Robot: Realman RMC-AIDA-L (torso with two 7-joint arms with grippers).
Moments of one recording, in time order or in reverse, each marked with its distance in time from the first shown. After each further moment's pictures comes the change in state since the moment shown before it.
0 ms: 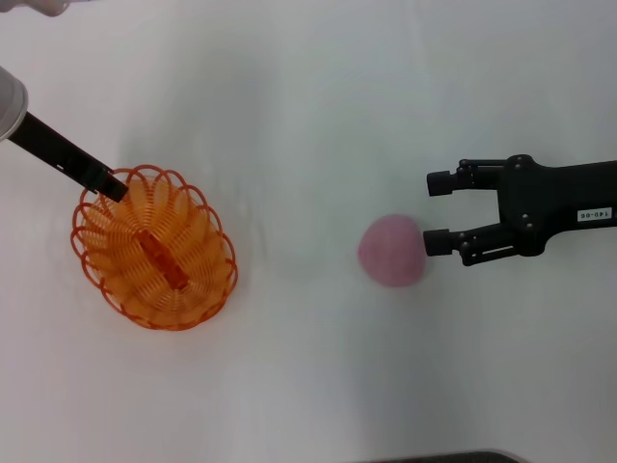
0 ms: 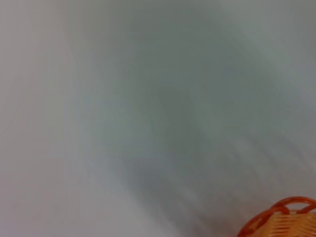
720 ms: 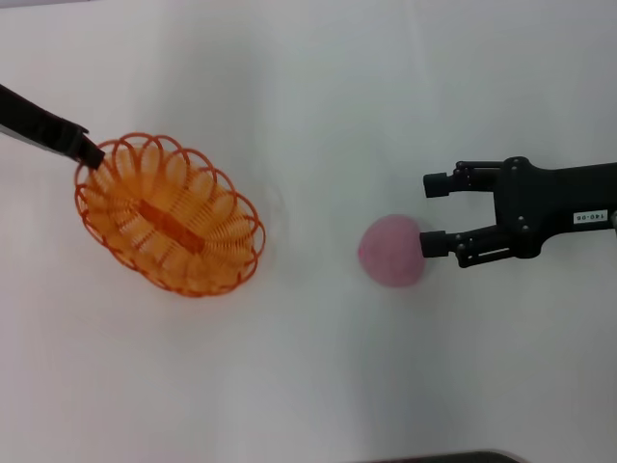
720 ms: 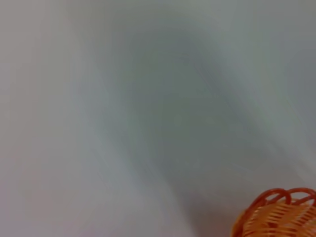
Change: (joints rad) left arm 0.024 0.001 -0.161 0.175 -0.006 0.177 -0.084; right arm -0.002 0.007 0.000 0.002 0.000 0.004 -0.003
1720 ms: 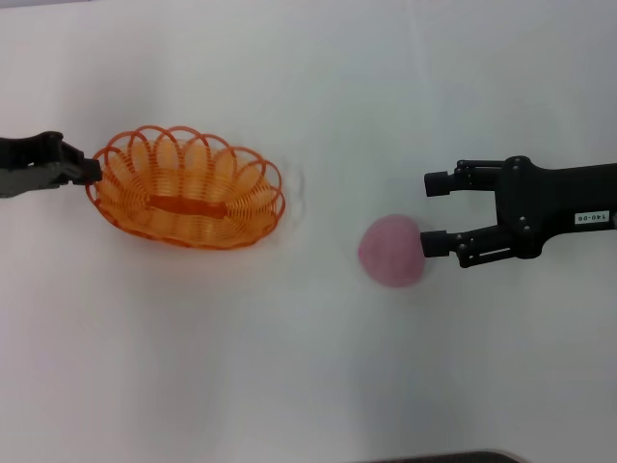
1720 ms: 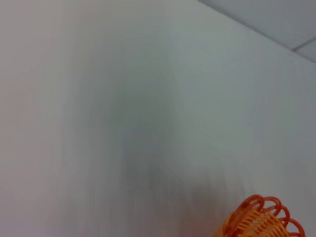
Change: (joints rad) left arm 0.209 -0.078 -0.270 0.039 -0.180 -0.054 -0.186; right arm -0.003 0.002 0.010 0.000 0.000 -0.005 -0.015
